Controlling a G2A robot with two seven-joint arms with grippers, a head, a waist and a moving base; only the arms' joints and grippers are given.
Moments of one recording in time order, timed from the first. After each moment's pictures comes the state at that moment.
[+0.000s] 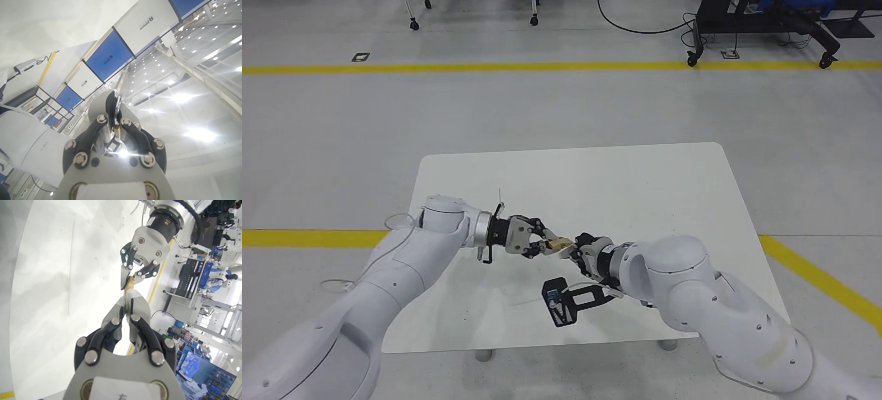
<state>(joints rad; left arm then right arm) 0.36 -1.28 -0.46 -0.64 -1.04 0.51 -1.31 -0.70 -1.01 0.76 -2.04 -1.53 -1.01 0.79</state>
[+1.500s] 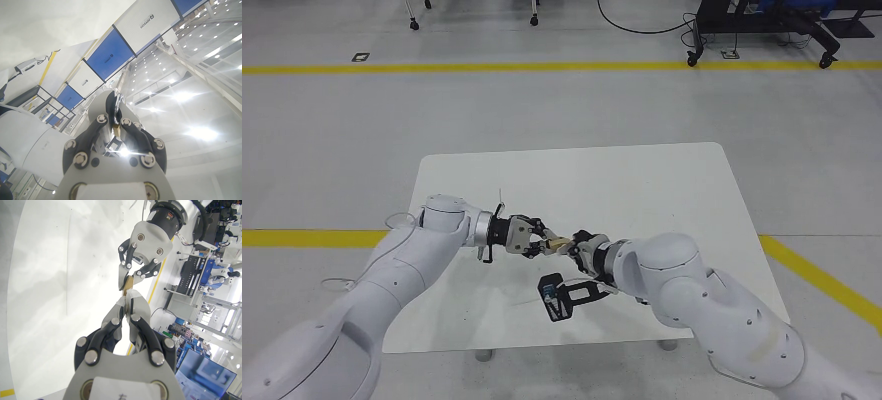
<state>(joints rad) 0.36 -1.29 -0.45 -0.63 -1.04 0.50 -1.32 -0.67 -1.03 0.74 -2.01 -1.53 -1.00 0.82</state>
